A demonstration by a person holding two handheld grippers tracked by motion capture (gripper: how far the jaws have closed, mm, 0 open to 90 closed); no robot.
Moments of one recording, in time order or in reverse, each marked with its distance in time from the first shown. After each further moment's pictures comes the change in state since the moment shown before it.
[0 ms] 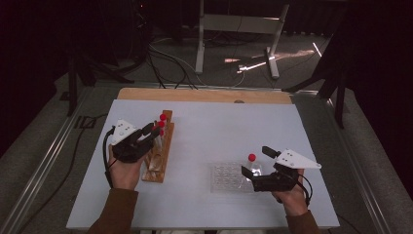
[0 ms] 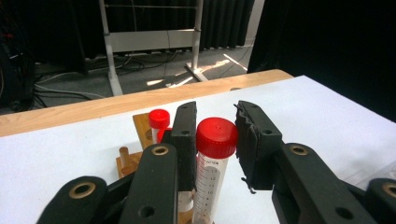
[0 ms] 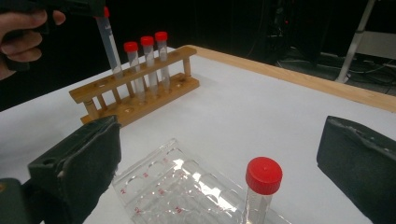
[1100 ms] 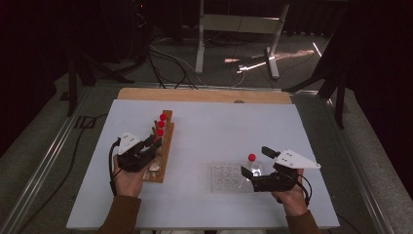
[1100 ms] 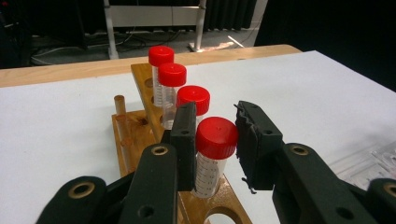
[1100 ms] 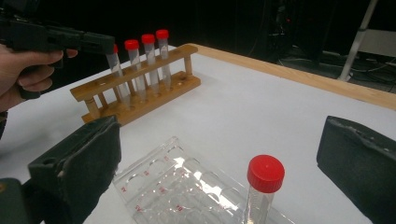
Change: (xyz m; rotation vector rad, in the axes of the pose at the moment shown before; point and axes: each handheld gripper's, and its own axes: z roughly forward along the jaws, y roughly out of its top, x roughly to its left) left arm 0.003 -0.042 0.011 0.067 0.012 -0.041; right arm -0.001 -0.001 0.001 0.006 0.005 0.001
